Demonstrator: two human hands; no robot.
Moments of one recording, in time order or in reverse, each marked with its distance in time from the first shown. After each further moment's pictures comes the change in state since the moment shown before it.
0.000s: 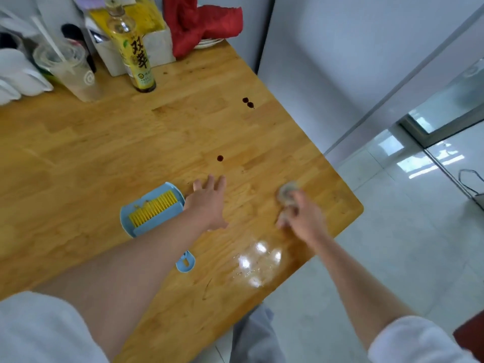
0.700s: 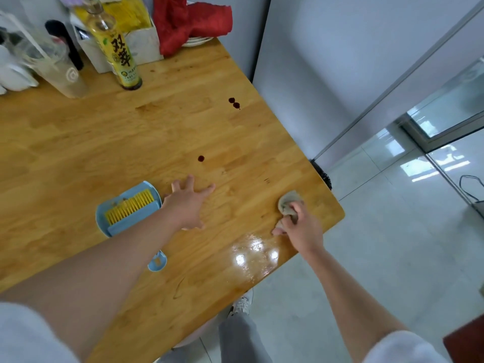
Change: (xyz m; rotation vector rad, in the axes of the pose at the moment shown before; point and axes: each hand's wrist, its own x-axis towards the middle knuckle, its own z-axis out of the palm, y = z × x) left_hand 0.005 0.010 -0.001 -0.009 -0.065 -0.040; right_hand -0.002 0.057 -0.017 -0.028 0.058 0.062
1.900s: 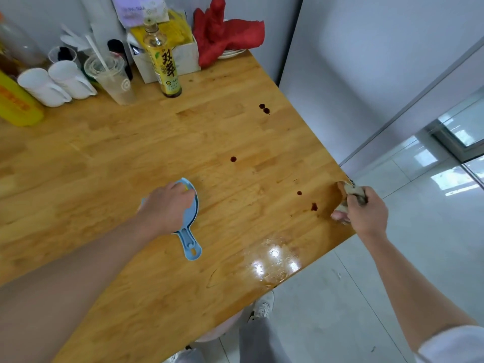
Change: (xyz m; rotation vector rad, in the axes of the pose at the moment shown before) left_hand -0.076 -0.090 -0.002 0.197 0.252 0.065; right_hand 0.011 -0.010 -0.066 0.166 0.300 0.195
